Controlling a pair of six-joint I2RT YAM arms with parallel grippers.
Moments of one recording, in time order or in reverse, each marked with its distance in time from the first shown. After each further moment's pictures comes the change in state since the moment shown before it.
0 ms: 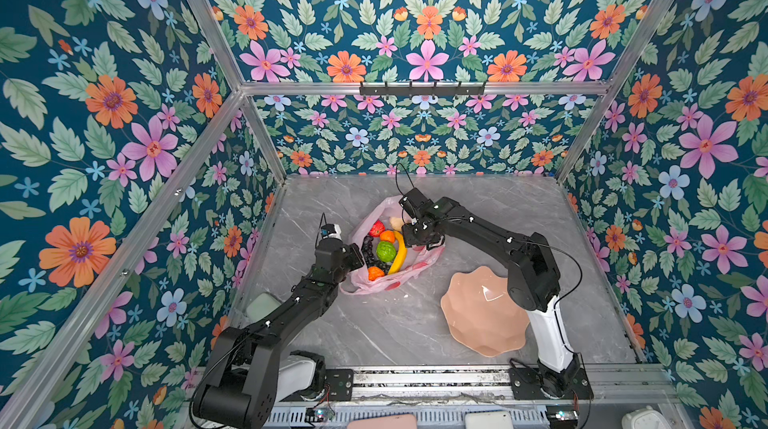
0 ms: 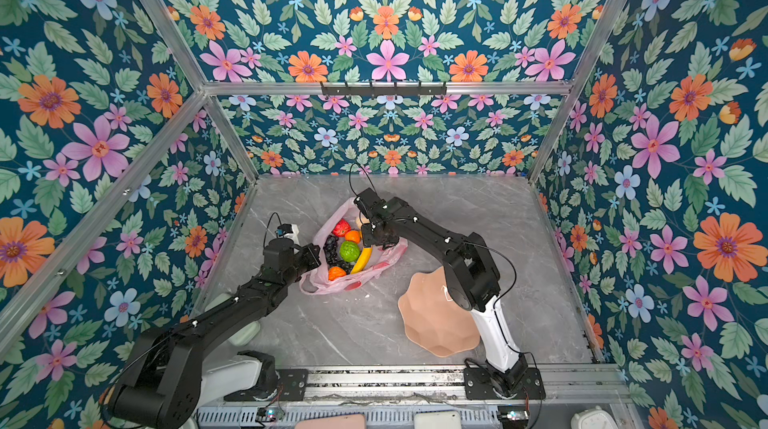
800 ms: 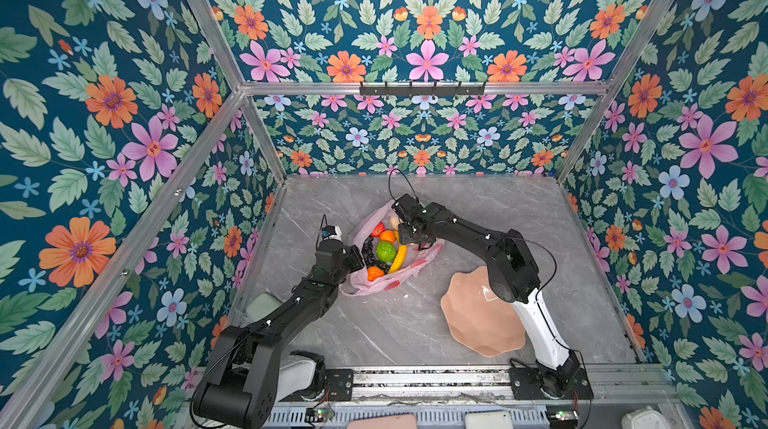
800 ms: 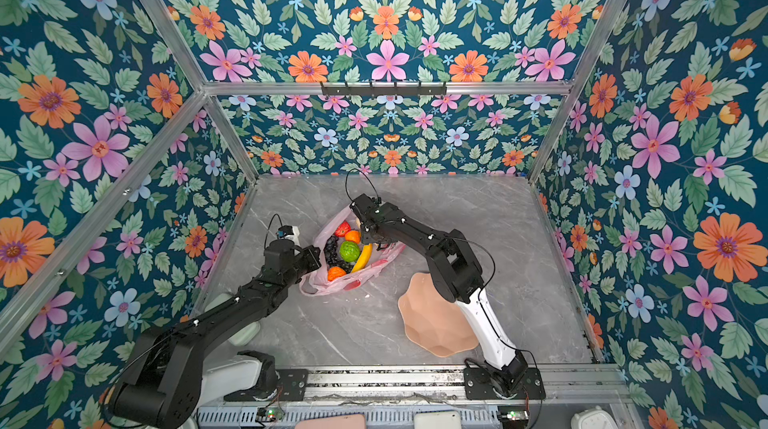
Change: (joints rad) left arm 0.000 0.007 -0.009 0.000 0.000 0.003; right arm 0.000 0.183 0.108 0.069 0.174 0.067
